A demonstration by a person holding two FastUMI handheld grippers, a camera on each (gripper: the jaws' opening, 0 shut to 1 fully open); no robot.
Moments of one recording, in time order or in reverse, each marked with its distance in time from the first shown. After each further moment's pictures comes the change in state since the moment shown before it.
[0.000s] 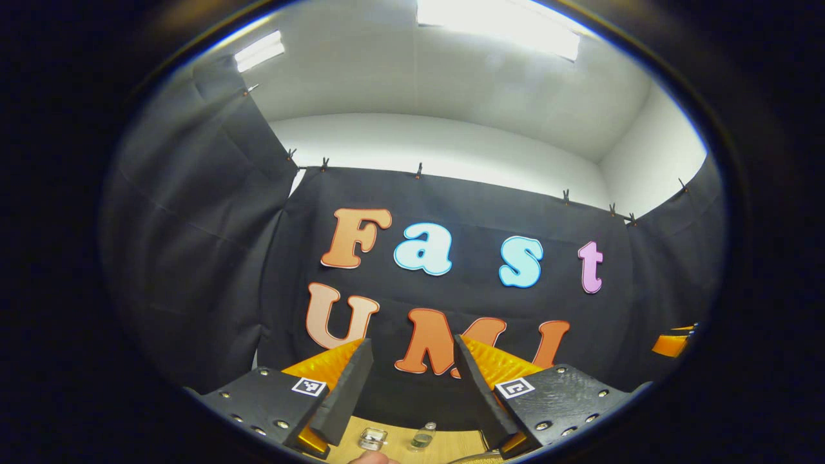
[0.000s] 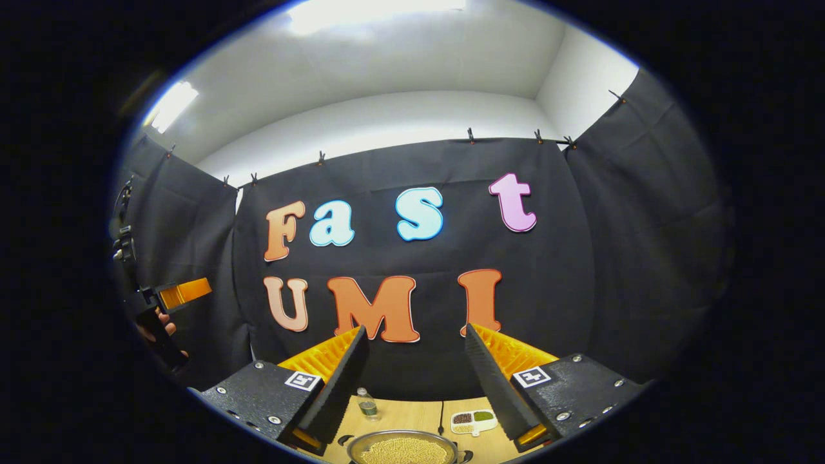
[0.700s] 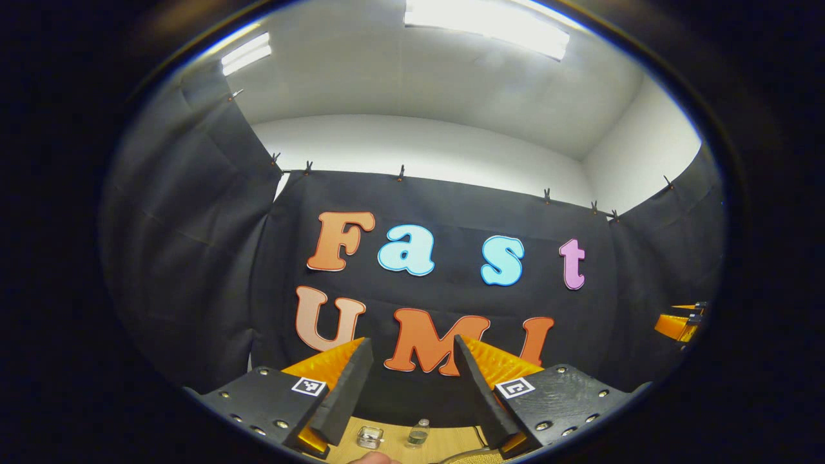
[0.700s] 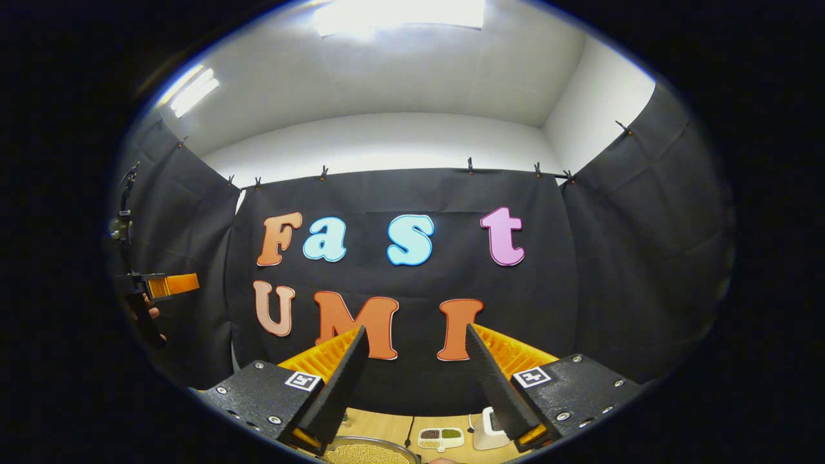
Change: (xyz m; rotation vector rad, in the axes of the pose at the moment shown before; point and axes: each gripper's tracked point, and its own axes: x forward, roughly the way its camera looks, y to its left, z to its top) left arm -0.013 -0.019 0.002 0.022 0.026 -0.065; right arm -0.015 -0.049 0.034 -0.106 -0.103 -0.040
